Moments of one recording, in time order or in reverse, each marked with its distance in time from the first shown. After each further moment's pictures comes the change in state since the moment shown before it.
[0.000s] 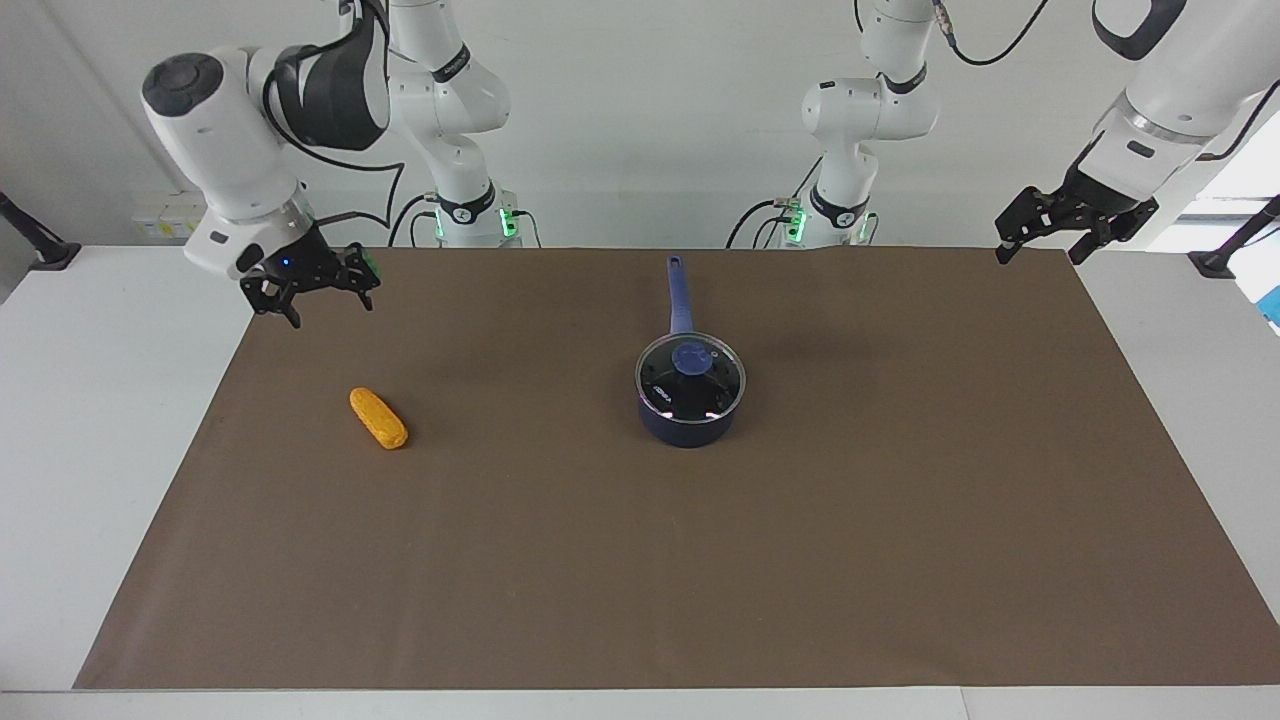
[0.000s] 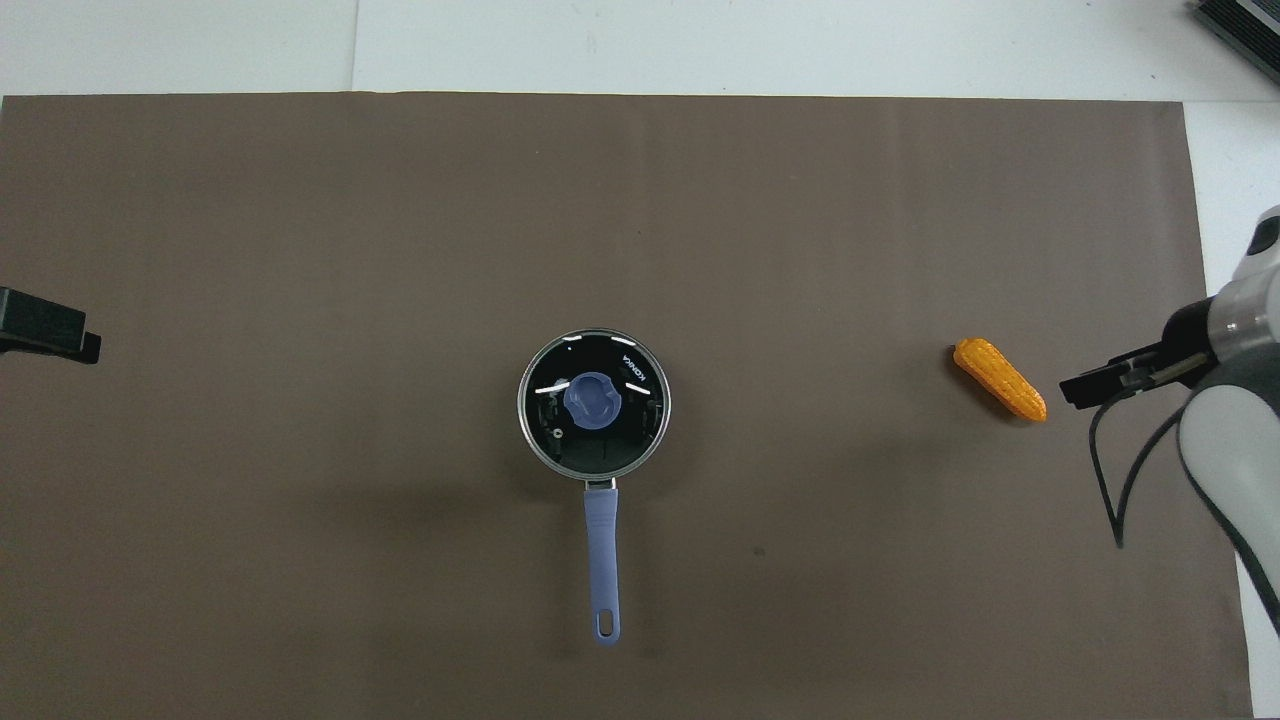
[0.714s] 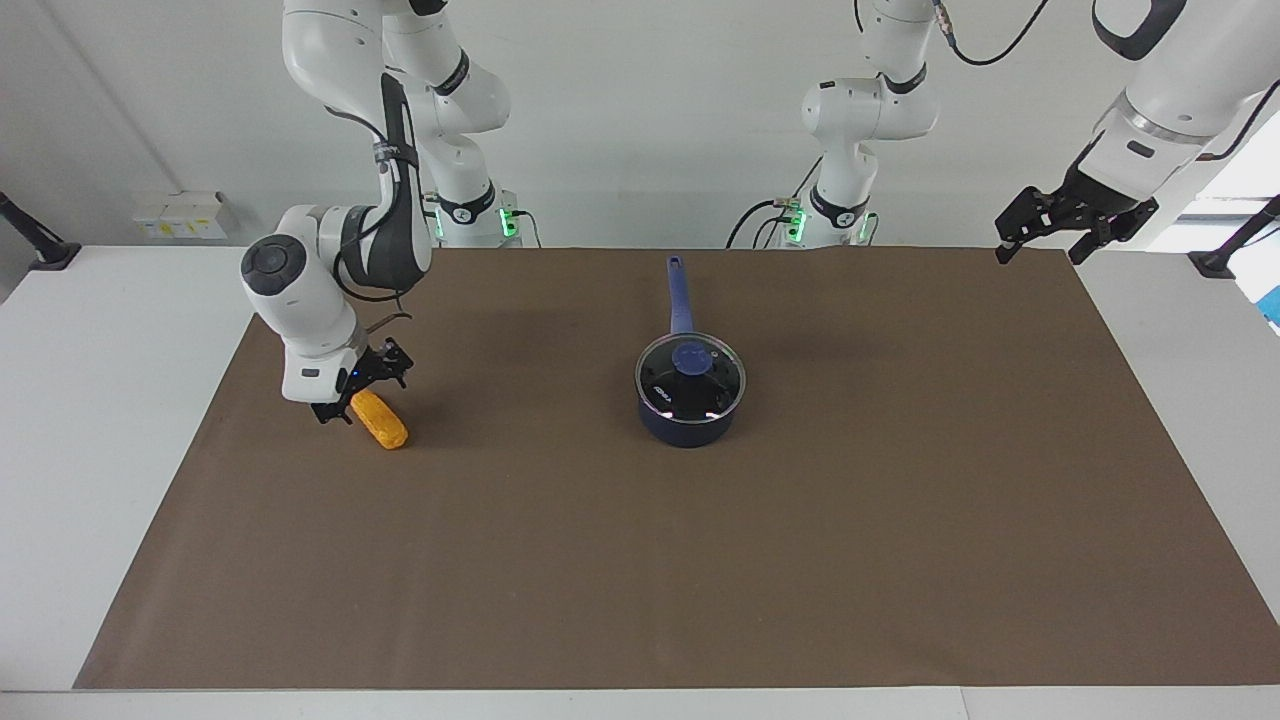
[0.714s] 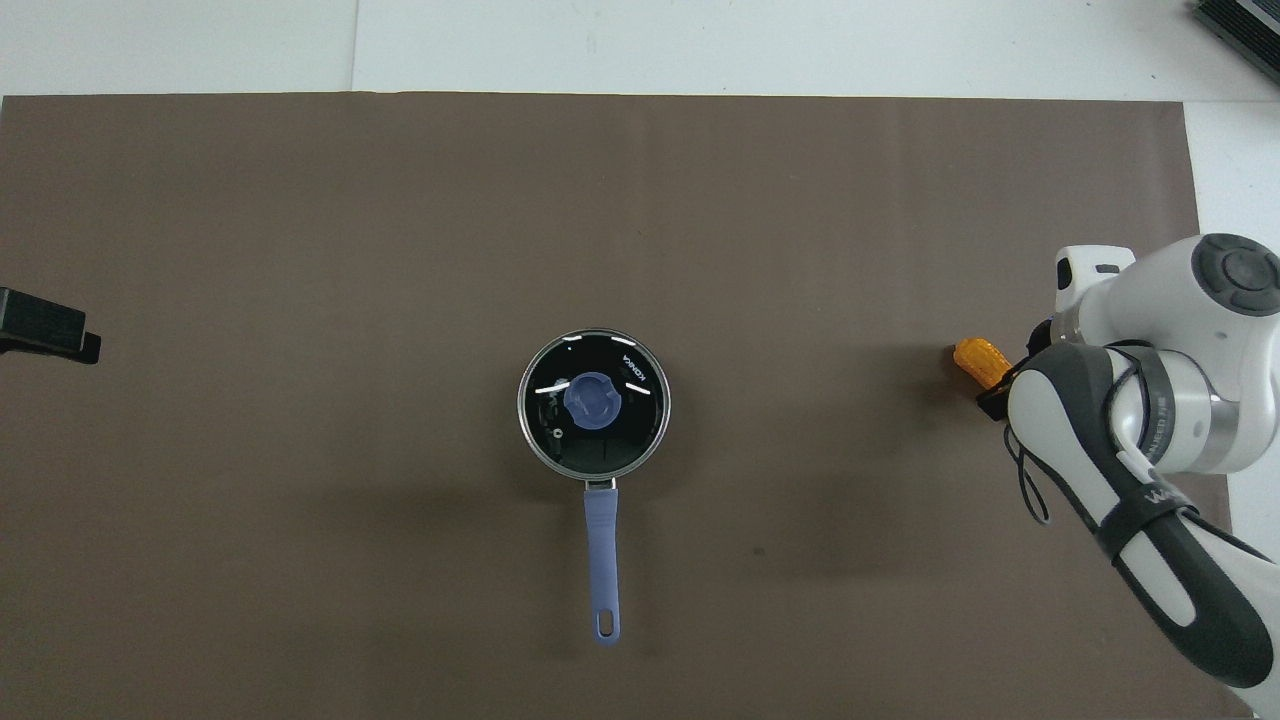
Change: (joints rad) left arm 0.000 0.000 0.000 0.000 0.000 0.000 0.000; right arm 0.000 0.212 0.002 -0.142 0.000 0.319 -0.373
